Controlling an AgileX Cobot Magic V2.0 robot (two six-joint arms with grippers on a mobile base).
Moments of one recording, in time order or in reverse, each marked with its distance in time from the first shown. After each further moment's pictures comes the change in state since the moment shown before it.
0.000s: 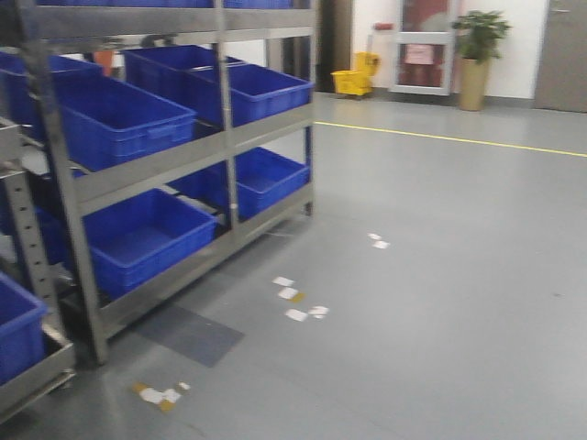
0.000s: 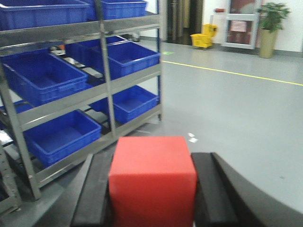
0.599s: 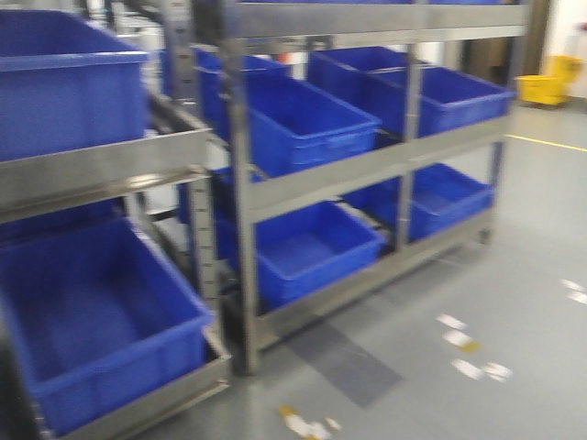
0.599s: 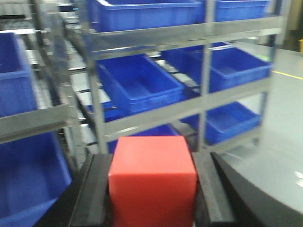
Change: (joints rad) left arm 0.000 0.000 0.000 0.000 0.000 0.000; right arm 0.000 0.000 0.000 0.000 0.000 0.000
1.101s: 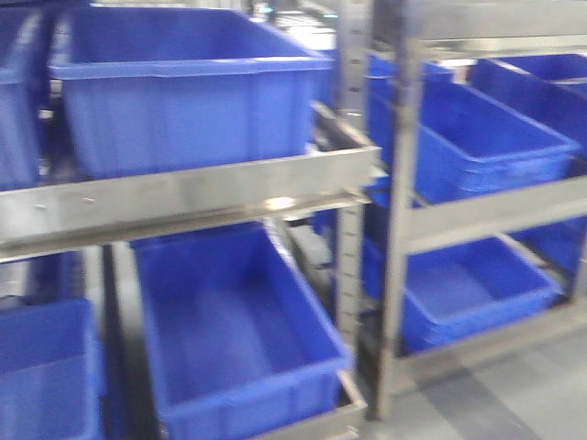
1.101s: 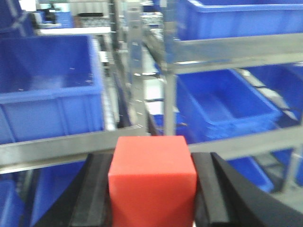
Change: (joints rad) left arm 0.000 0.000 0.000 0.000 0.000 0.000; right arm 0.000 0.000 0.000 0.000 0.000 0.000
